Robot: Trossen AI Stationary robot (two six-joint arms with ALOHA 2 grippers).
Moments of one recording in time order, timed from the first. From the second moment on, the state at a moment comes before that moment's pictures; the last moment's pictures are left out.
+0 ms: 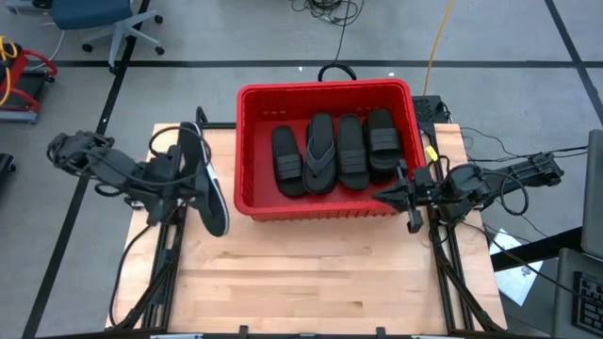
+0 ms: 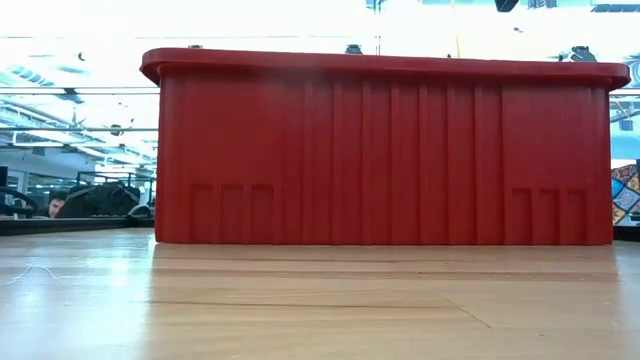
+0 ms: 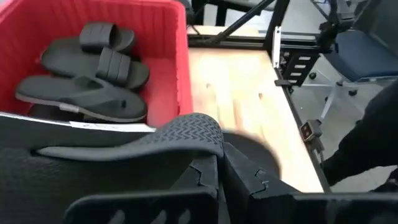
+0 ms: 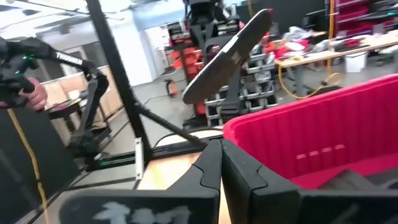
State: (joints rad) left arm -0.46 0.83 1.40 -1.13 -0.29 -0.30; right arm 0.29 0.67 0.67 0.02 0.24 0.25
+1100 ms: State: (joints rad) left arm 0.45 1.39 1.56 -0.99 0.44 0.47; right arm 0.29 0.77 0.67 0.12 0.37 0.28
